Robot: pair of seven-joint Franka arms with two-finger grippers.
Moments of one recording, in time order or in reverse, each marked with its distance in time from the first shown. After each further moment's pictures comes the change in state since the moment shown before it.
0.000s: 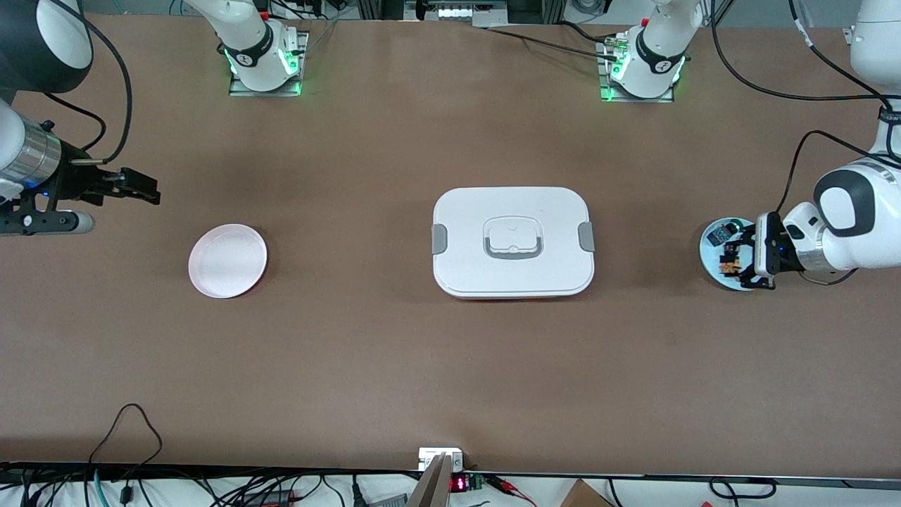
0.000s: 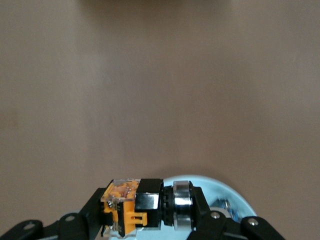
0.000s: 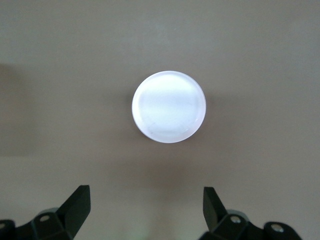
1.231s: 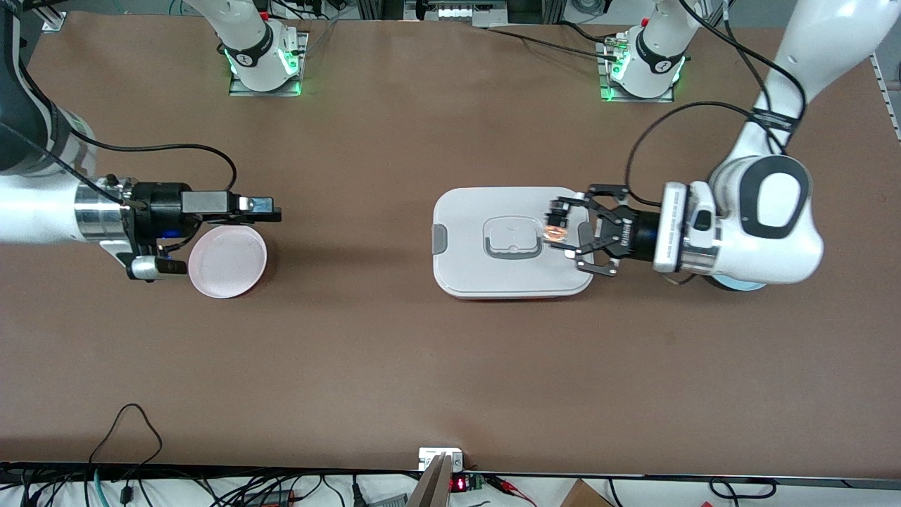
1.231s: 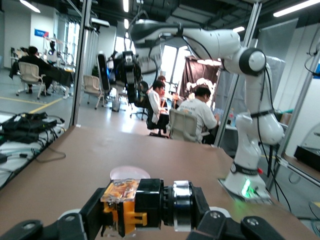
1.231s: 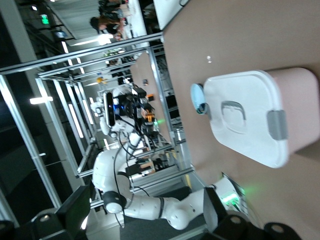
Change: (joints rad) left arm -0.140 0.002 -0.418 0.179 -0.993 -0.206 -0.223; right arm 0.035 0.210 -0.001 -0.022 1.367 0.023 -0.122
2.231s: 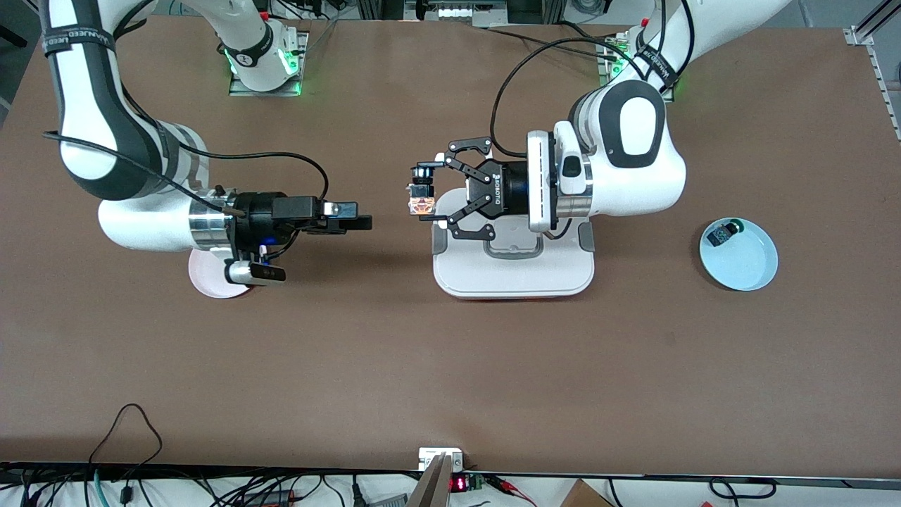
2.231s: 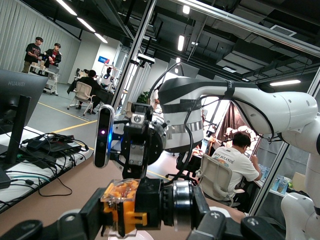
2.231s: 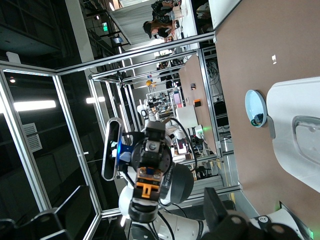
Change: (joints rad) left arm -0.130 -0.001 -0.253 0.027 -0.279 0.524 -0.113; right arm 0.186 0.044 0.003 -0.063 0.305 0.133 -0.136
